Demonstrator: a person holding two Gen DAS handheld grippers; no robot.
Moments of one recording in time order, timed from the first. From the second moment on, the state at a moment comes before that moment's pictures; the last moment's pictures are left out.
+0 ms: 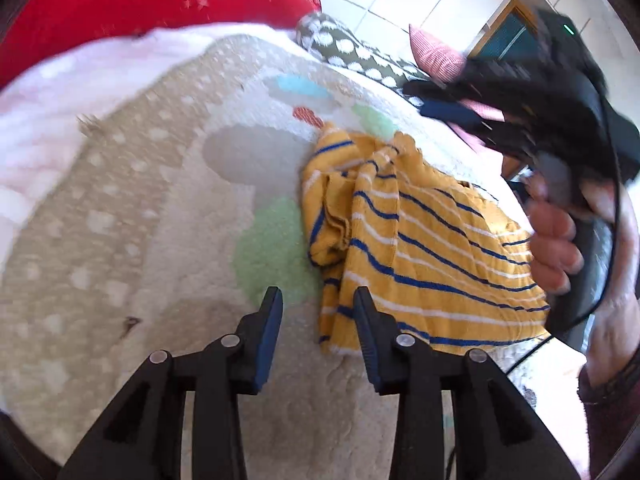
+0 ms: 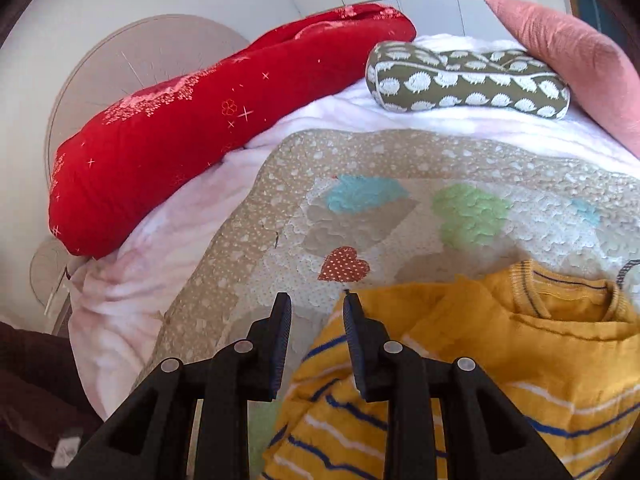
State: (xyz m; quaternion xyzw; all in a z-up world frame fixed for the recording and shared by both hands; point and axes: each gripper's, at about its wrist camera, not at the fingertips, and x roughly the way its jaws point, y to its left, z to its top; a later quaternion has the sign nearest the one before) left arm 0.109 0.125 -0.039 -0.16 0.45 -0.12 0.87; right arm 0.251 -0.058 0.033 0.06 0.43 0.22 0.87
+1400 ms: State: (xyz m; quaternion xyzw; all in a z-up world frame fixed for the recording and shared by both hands) left arm 0.273 0.044 -0.033 -0.06 0.51 -0.03 0.86; right arm 0.044 -0.352 0.015 0.12 0.37 0.05 0.92
